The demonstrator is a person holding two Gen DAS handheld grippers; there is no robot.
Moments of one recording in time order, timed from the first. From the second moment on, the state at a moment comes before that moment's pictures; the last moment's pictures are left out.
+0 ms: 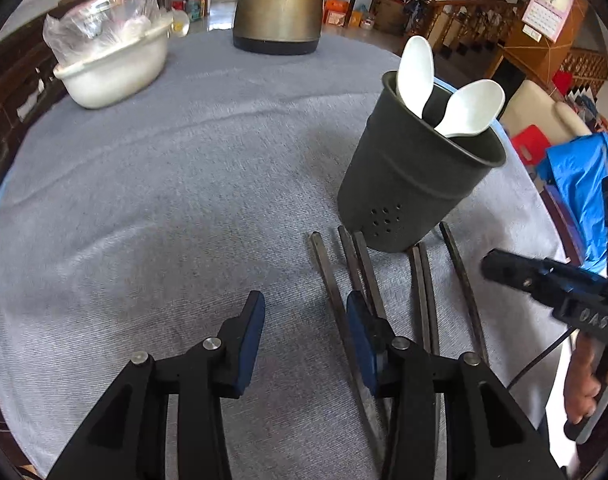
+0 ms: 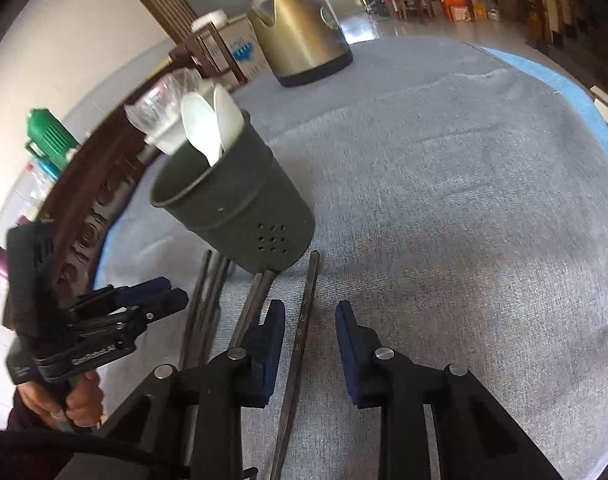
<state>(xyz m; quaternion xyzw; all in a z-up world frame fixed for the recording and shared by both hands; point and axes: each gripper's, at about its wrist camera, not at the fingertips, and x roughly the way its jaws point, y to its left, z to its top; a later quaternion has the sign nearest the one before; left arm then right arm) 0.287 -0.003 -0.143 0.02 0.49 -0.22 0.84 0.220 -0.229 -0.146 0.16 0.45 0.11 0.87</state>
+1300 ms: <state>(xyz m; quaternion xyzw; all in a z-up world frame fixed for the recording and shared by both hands) 0.326 0.004 -0.112 0.02 0.46 -0.24 0.85 0.238 -0.220 -0.112 0.11 0.46 0.10 0.88</state>
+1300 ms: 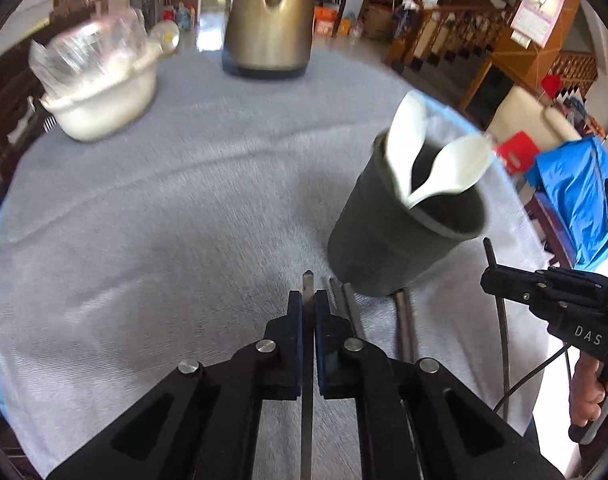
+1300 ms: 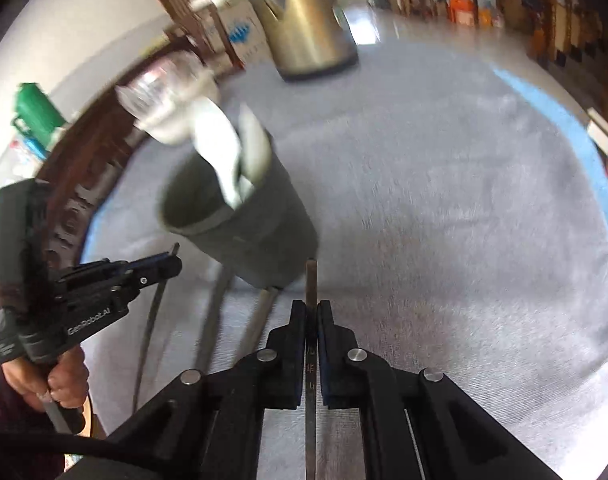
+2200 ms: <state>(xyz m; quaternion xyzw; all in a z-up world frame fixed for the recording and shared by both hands) 0.226 0.010 0.108 0.00 0.22 -0.27 0.94 0.162 -0.217 0.066 0.19 0.15 0.15 0.96</state>
